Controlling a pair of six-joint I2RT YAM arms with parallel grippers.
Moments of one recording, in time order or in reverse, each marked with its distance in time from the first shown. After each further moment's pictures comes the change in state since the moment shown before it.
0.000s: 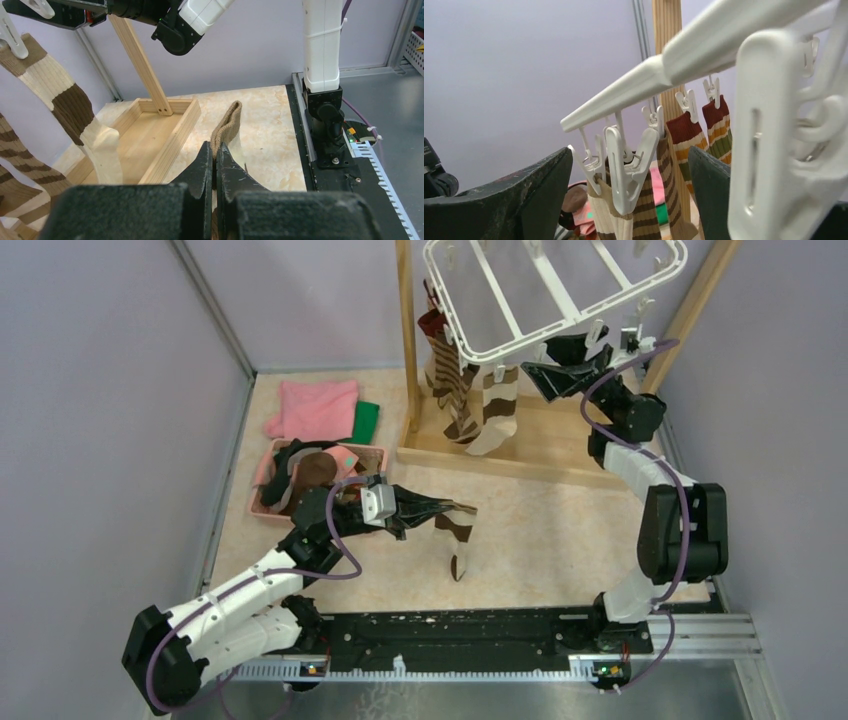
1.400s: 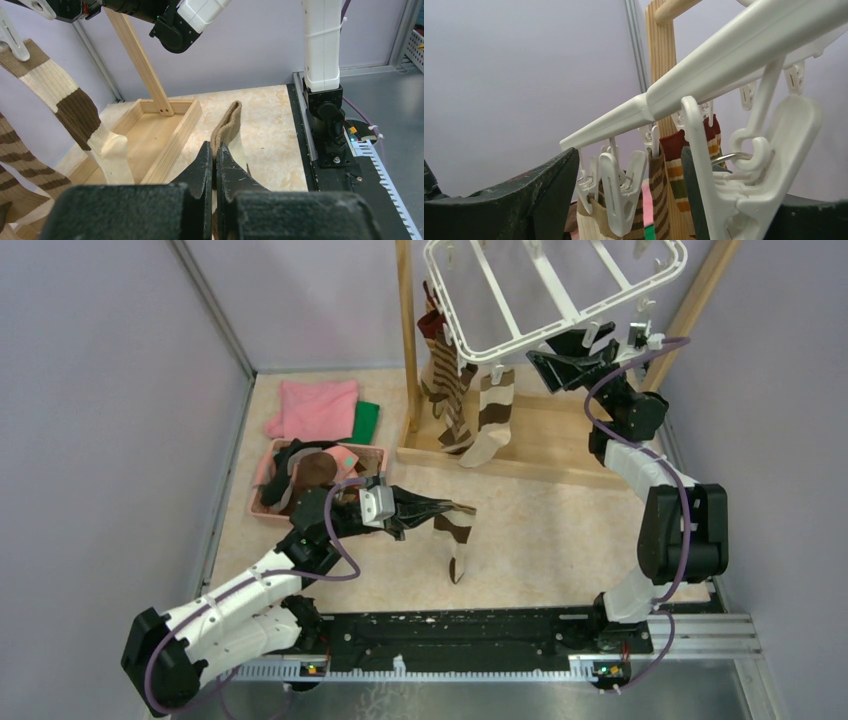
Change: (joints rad) left arm 0.000 -0.012 0.000 -0.013 0.000 0.011; right arm 0.000 -0.010 0.019 0.006 0.068 0.014
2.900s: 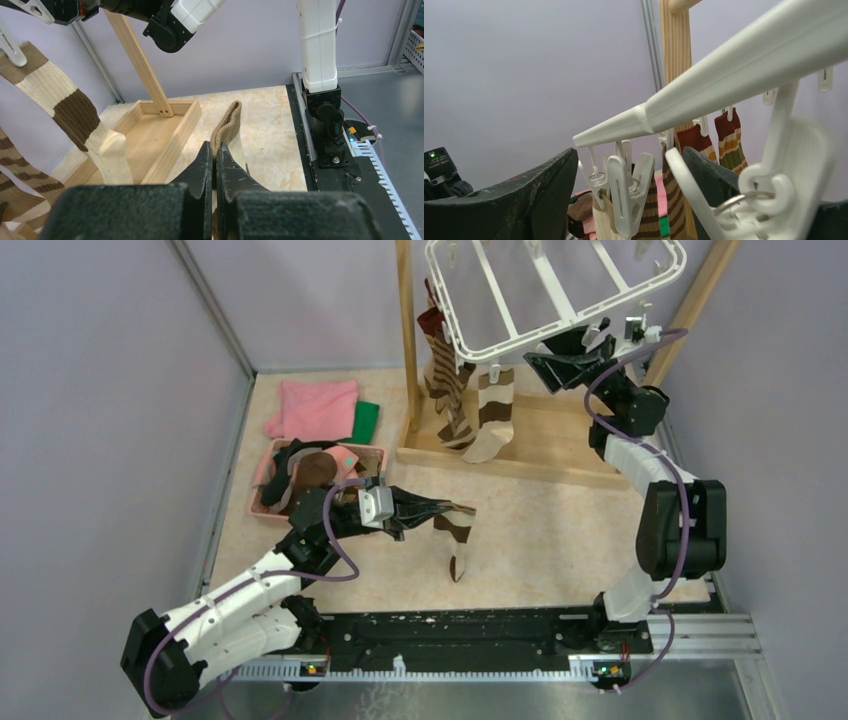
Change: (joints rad) left arm 0.000 -0.008 0.000 -0.003 0.004 0.000; right arm -0.007 0.017 0.040 0.002 -0.070 0.051
